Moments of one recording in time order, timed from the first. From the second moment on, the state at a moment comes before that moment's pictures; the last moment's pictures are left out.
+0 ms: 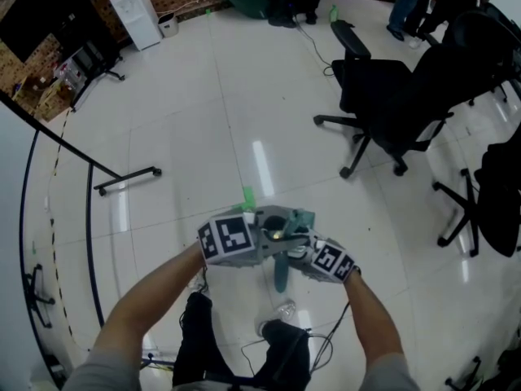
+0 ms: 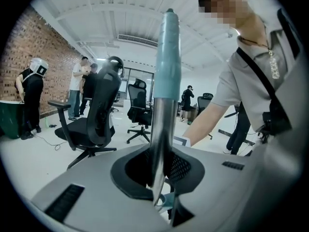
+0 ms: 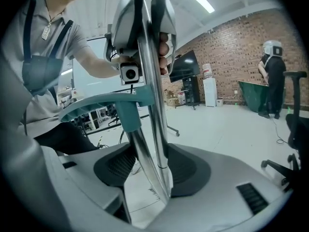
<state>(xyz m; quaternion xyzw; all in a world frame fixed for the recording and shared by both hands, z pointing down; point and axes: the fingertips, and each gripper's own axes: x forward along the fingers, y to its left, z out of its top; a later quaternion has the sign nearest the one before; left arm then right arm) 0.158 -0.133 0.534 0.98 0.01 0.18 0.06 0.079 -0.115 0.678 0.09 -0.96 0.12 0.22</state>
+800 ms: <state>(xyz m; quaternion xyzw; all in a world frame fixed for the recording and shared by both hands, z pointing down) 0.160 -0.131 0.530 0.98 -0.03 0.18 0.06 0.094 -0.121 0.682 0.13 -0.95 0.12 0.25</state>
